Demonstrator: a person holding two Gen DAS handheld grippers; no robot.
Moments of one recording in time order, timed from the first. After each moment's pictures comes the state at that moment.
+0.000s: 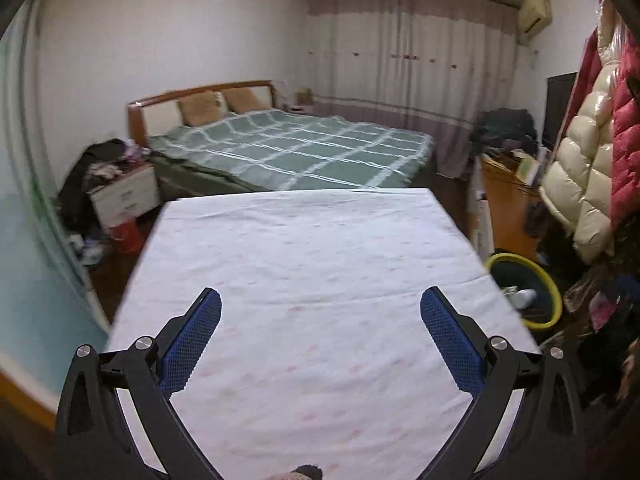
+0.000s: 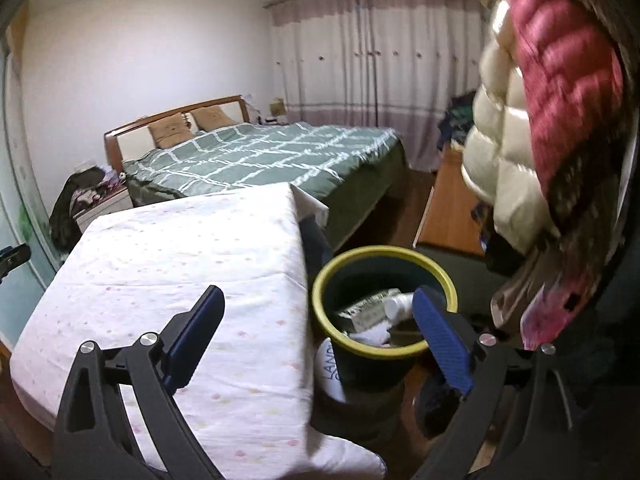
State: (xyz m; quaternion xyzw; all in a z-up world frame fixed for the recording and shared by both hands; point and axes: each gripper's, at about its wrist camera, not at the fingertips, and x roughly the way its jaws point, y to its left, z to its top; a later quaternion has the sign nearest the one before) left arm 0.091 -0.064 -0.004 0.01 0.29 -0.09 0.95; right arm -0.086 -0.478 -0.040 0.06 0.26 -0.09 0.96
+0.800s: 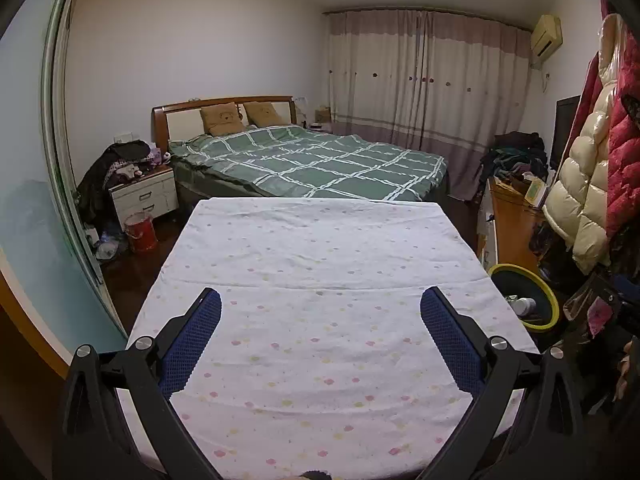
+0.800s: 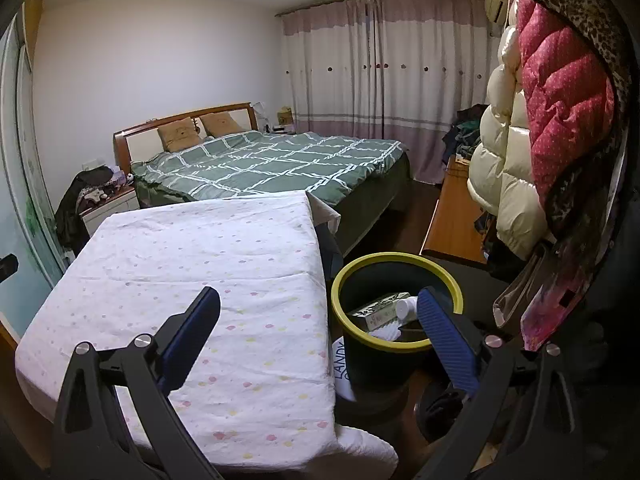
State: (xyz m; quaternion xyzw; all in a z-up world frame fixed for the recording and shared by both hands) left arm 0.027 -0.036 -0.003 0.00 0.25 -0.06 0.97; right arm -0.112 -0.451 -0.033 0.05 0.25 -0.09 0.96
